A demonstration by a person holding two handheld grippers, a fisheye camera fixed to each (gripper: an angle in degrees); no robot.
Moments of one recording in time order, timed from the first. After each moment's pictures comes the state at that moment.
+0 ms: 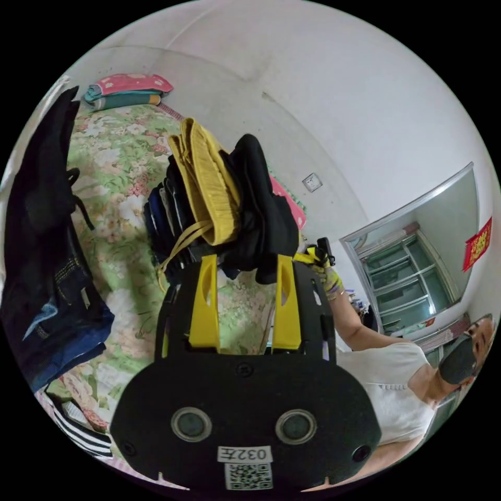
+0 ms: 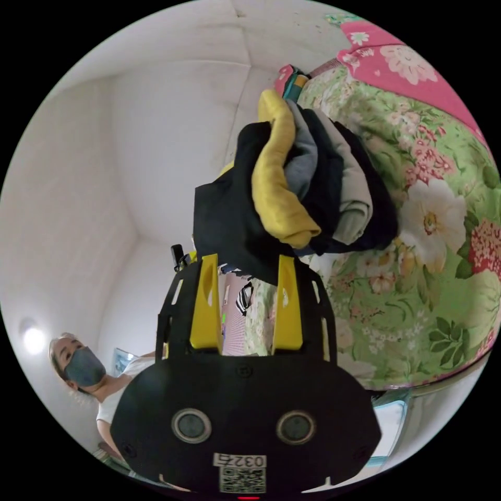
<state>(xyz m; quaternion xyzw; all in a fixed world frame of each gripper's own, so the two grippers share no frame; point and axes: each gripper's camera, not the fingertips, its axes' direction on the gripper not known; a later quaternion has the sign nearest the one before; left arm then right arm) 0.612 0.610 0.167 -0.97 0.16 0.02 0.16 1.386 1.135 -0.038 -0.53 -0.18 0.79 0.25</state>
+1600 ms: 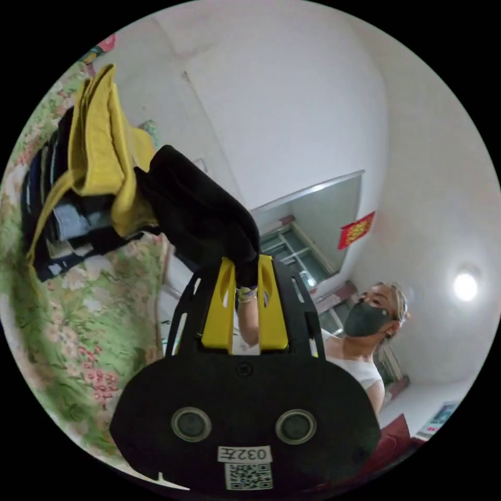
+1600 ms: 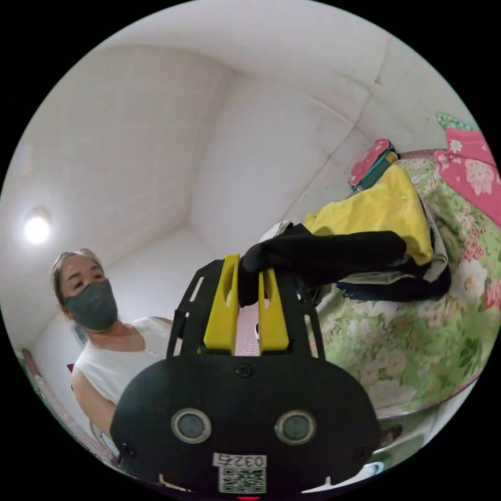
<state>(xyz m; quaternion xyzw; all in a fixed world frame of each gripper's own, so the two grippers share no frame) 0.680 0.813 0.157 -0.90 0.25 -0.35 0.08 1.564 0.821 -0.021 -0.39 -0.22 0.76 0.46</state>
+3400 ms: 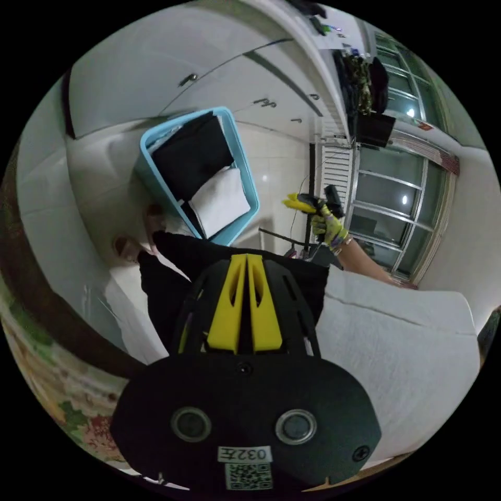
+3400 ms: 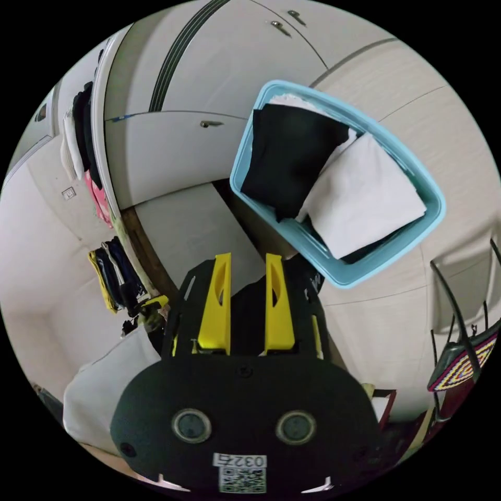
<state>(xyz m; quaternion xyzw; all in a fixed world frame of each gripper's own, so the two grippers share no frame) 0.805 0.875 -0.379 -0.80 0.32 0.02 -0.50 1.505 0.566 -0.488 -0.48 0.49 0.73 0.03</state>
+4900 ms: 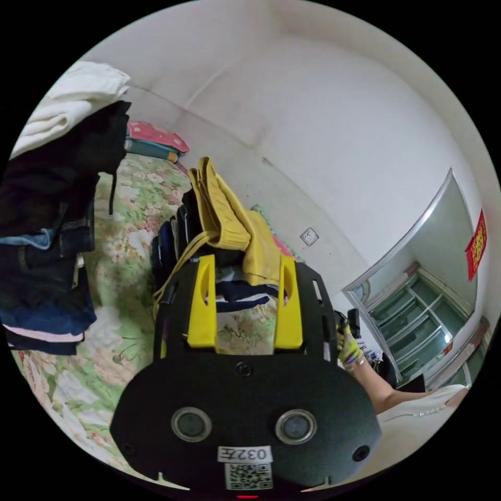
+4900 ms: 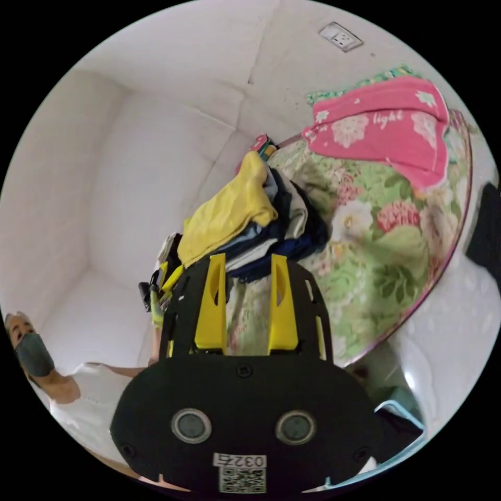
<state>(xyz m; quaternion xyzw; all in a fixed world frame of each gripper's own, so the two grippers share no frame) 0.630 0.745 0.043 -0.91 0.16 -0.01 0.38 1.495 0.862 -0.064 -0.59 0.01 0.70 0.39</state>
